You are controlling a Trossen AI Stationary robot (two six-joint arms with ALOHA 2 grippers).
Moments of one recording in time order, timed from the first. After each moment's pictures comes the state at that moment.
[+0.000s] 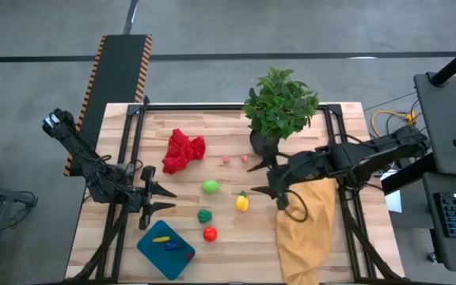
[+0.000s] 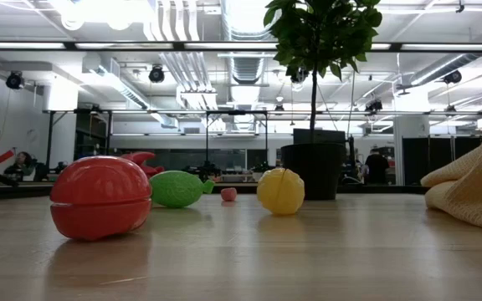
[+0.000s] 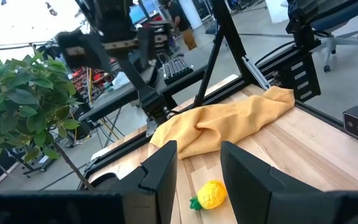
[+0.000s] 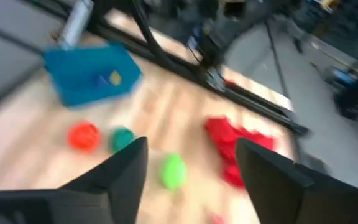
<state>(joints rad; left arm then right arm) -0.81 0.71 0.48 0.17 -0.72 0.41 0.29 1.33 1.28 -0.42 0.22 -0.32</state>
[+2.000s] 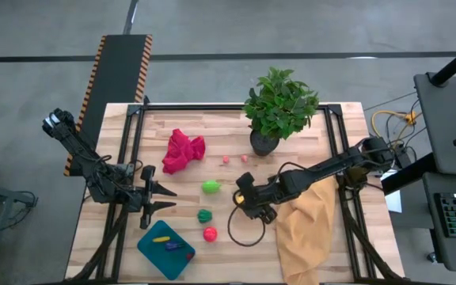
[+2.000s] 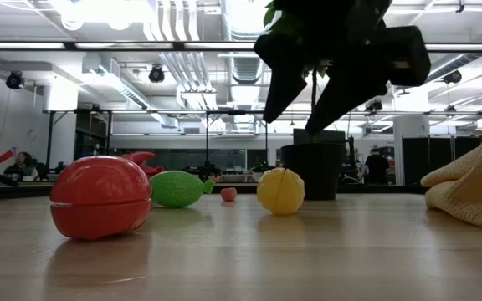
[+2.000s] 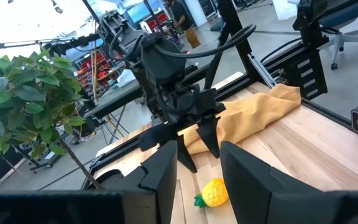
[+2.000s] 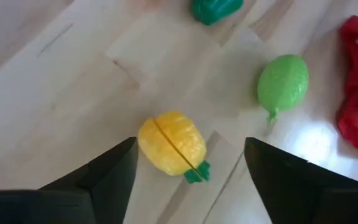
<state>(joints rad) -0.81 0.72 0.48 0.17 -0.74 0.41 0.29 1.75 1.22 -0.48 0.14 -0.48</state>
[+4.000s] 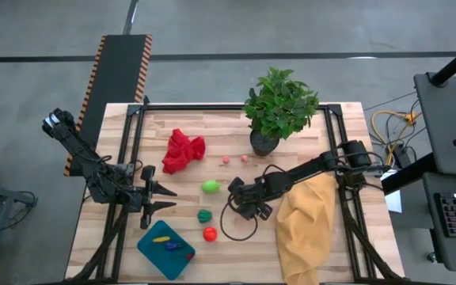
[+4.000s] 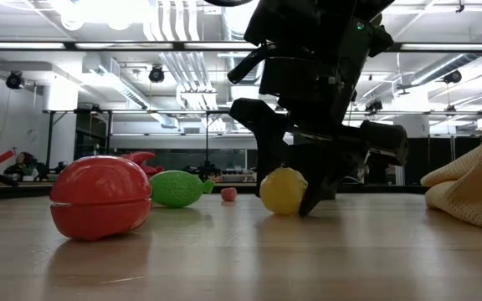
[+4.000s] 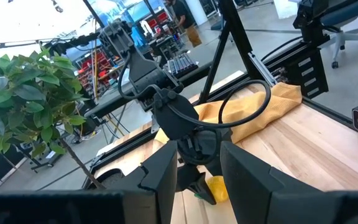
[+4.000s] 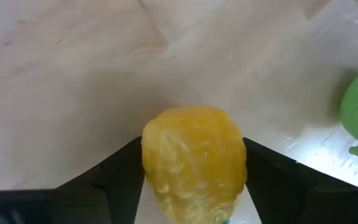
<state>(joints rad) -0.81 0.72 0.48 0.17 -0.74 0.41 0.20 1.97 1.22 -0.40 0.04 -0.74</state>
